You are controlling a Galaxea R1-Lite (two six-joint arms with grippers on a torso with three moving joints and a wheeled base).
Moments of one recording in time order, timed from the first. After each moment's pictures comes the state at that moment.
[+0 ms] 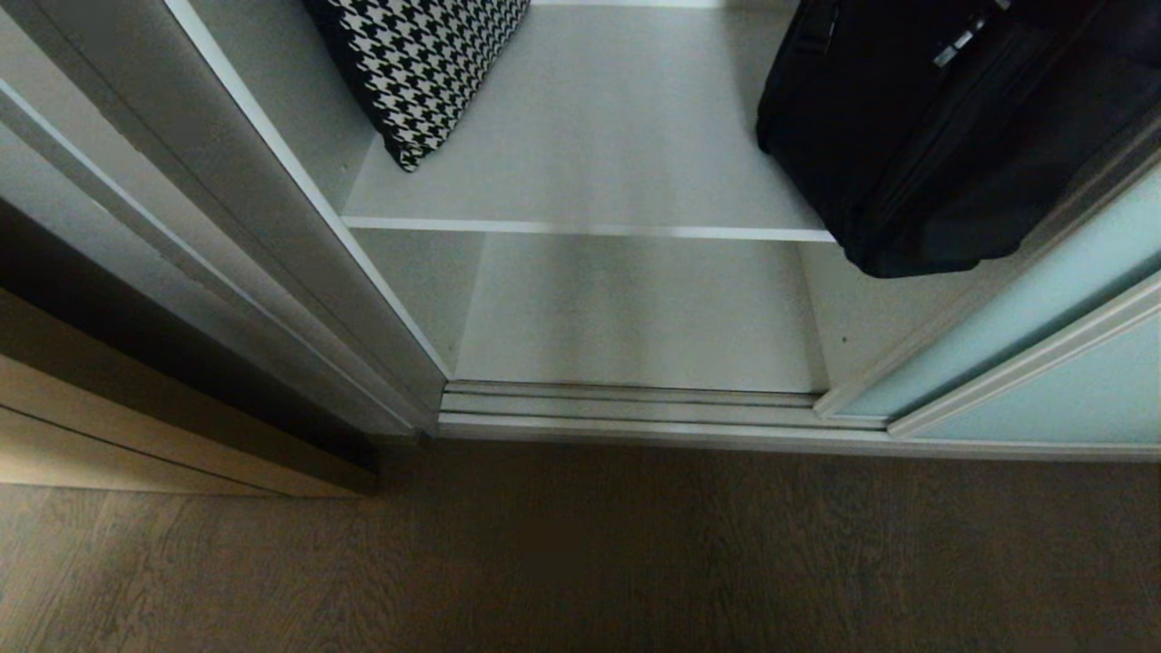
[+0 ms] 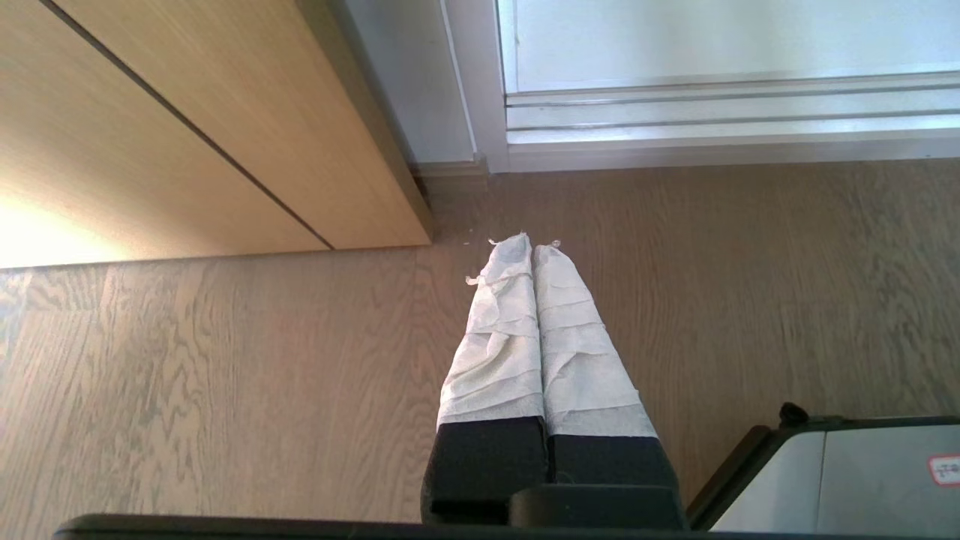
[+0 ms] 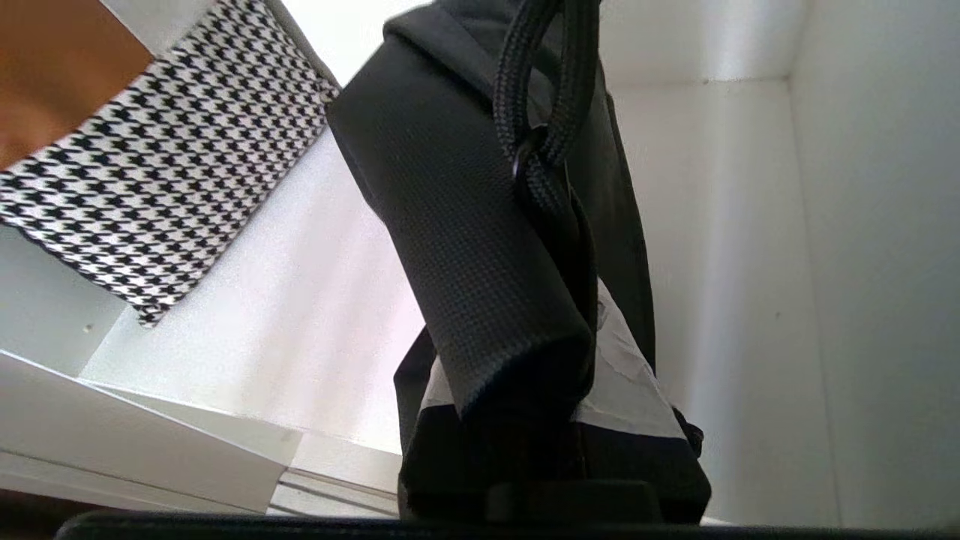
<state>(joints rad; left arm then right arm) 0.00 0.00 0.00 0.01 -0.02 0.10 0.10 1.47 -1.83 -0.01 0.14 0.20</state>
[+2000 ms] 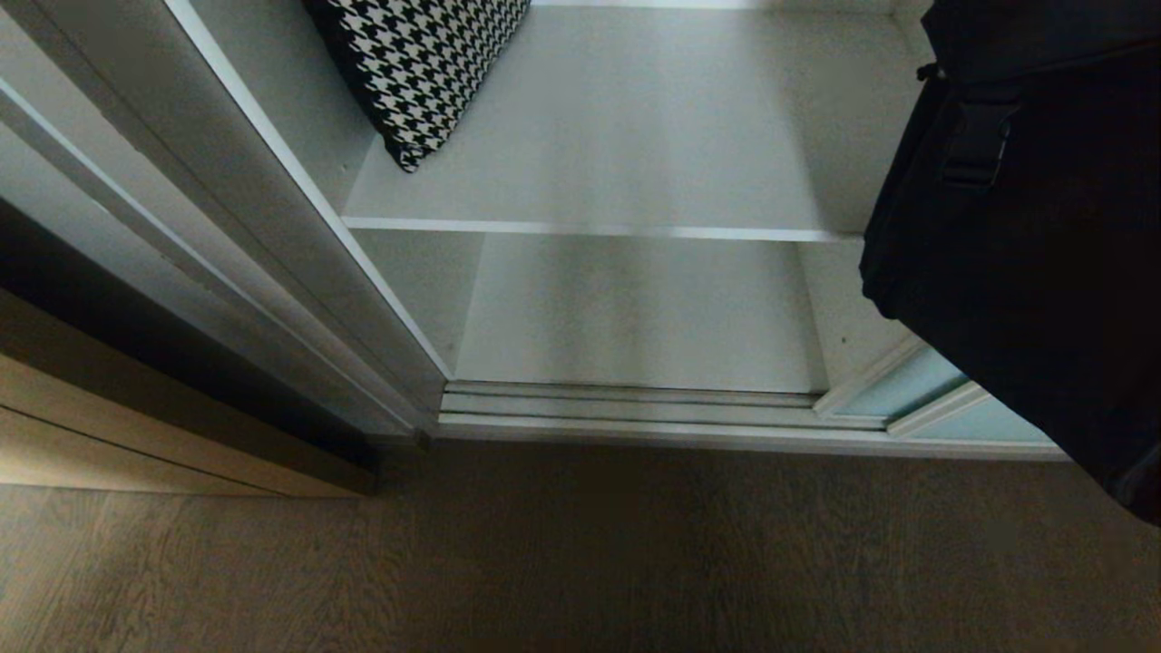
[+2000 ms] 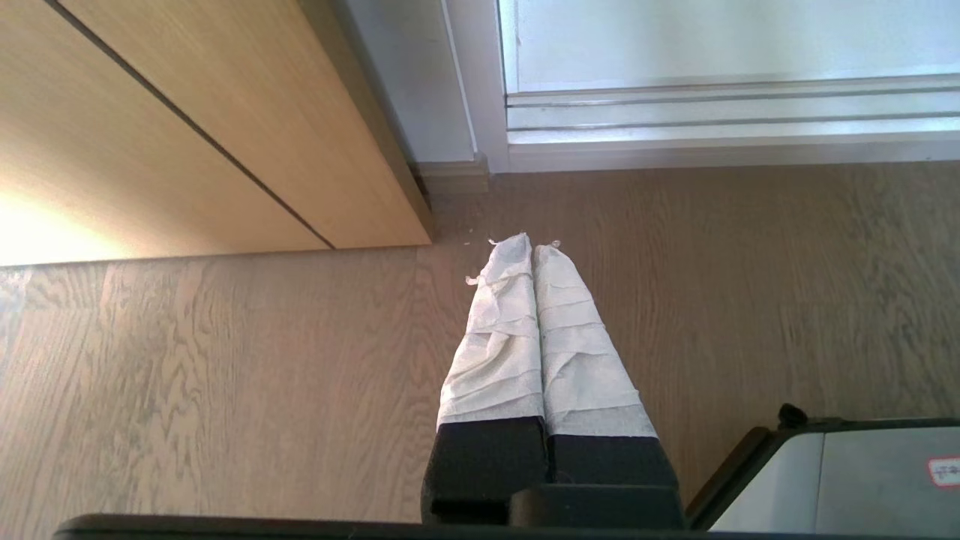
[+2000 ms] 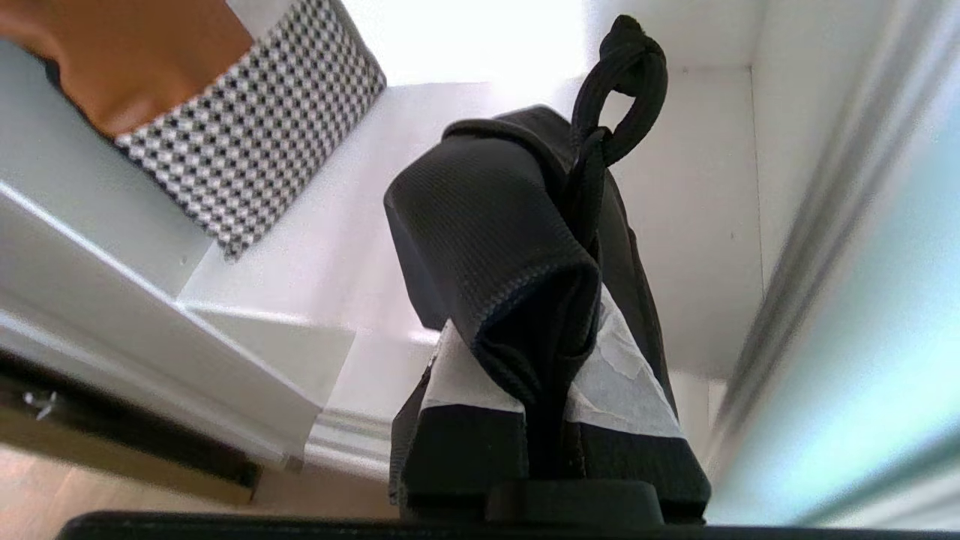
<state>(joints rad) 0.00 0.00 0.00 0.01 -0.02 0.10 0.10 1.01 -1.53 0.15 0.15 0.20</state>
